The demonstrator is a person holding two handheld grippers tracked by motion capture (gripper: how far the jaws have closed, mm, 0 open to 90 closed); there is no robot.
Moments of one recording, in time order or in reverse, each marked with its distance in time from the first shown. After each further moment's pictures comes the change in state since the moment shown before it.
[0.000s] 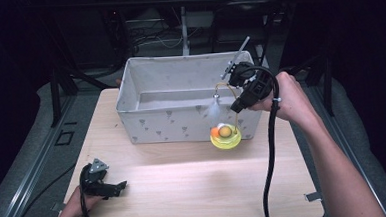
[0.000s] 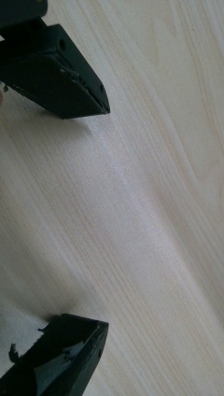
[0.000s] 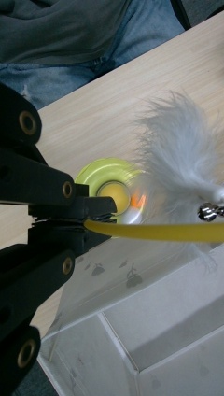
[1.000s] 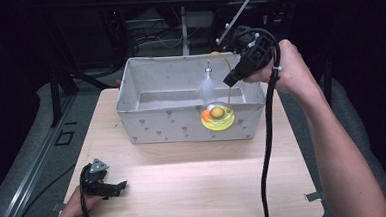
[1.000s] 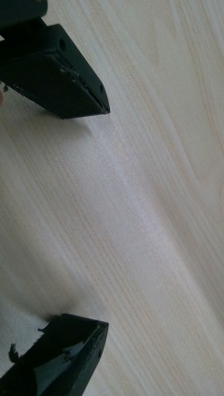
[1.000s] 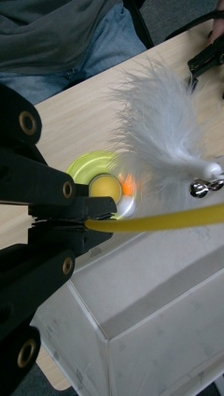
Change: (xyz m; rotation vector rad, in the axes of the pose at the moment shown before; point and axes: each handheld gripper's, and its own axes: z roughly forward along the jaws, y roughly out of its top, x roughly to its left) left arm 0.000 0.000 0.000 0.004 0.000 0.001; right arm -0.012 0.036 -0.054 -0.098 -0.008 0.010
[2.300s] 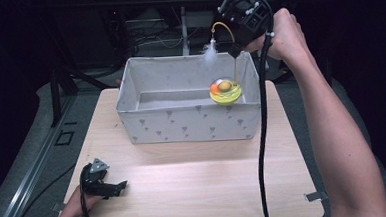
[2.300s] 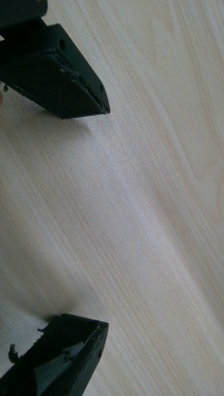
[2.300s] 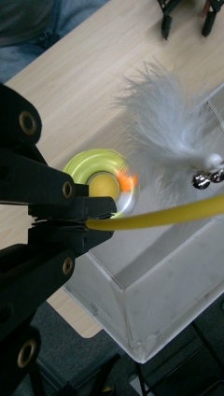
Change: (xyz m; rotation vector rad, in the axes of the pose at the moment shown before) left arm 0.000 0.000 0.001 -0.010 0.000 0.005; right arm -0.056 0.034 -0.007 0.049 -0.120 0.130
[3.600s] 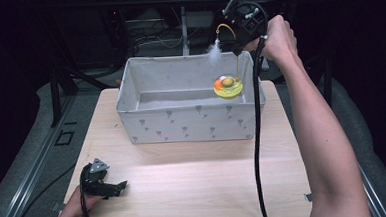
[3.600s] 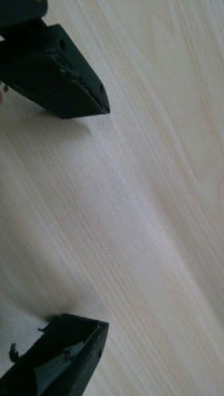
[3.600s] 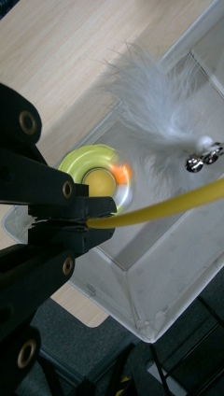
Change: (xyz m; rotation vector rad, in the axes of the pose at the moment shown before) left arm 0.000 0.000 0.000 0.004 -0.001 0.003; right arm -0.039 0.002 0.044 -0.003 -0.055 0.112
